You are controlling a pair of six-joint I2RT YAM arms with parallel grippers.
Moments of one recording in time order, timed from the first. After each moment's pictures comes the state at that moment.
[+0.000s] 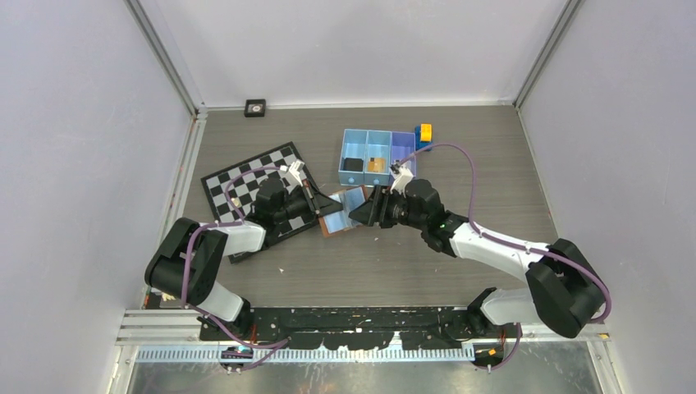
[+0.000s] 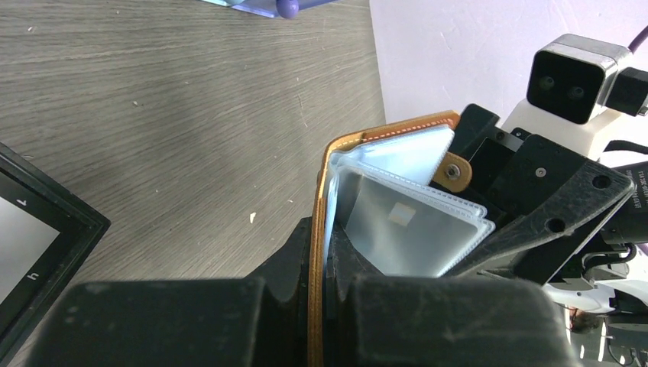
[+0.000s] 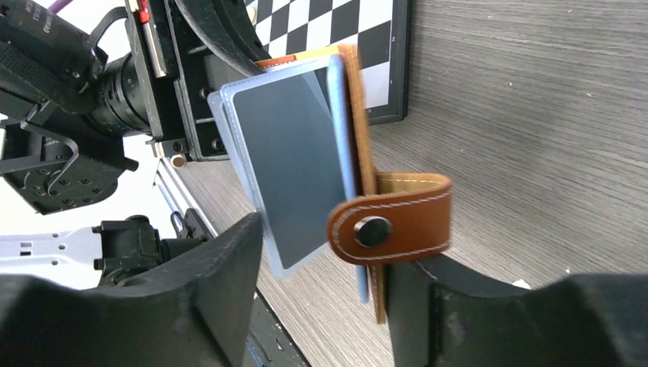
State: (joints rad) left arm -0.39 1.52 0.51 0.74 0.65 -1.02; right arm 0.69 1.29 0.63 0.30 -0.27 0.75
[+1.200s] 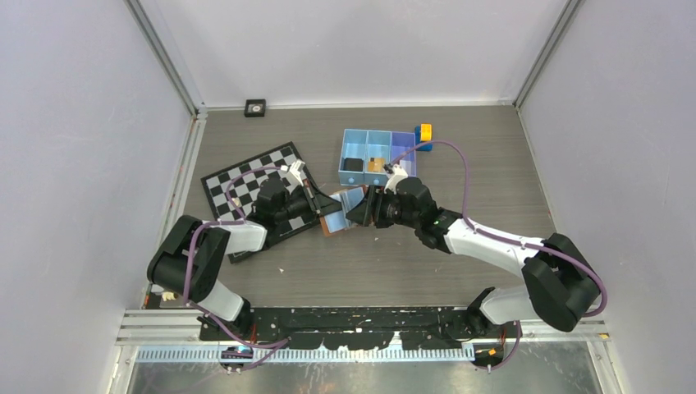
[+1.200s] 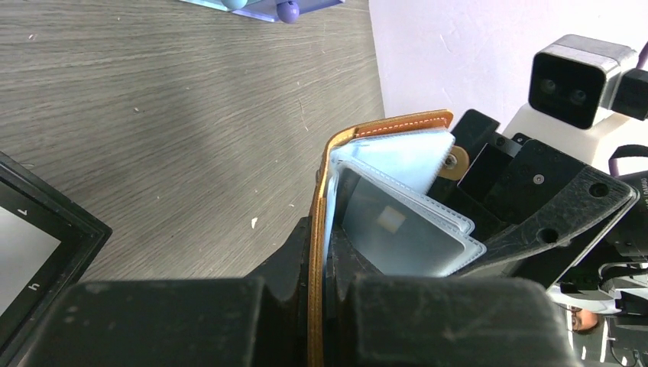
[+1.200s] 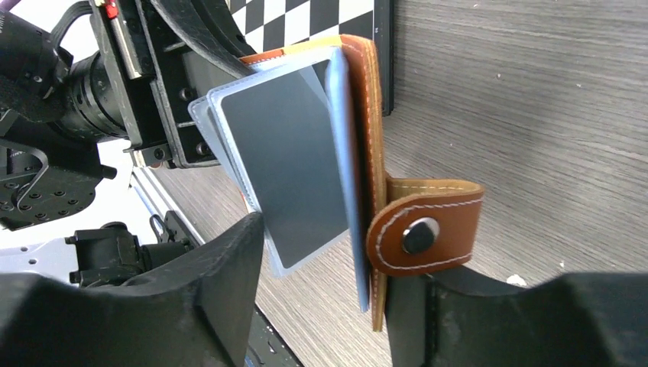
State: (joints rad) left arm -0.40 1.54 0.51 0.78 0.65 -1.03; right arm 0.71 1.35 0.69 0.22 -0.21 0.74
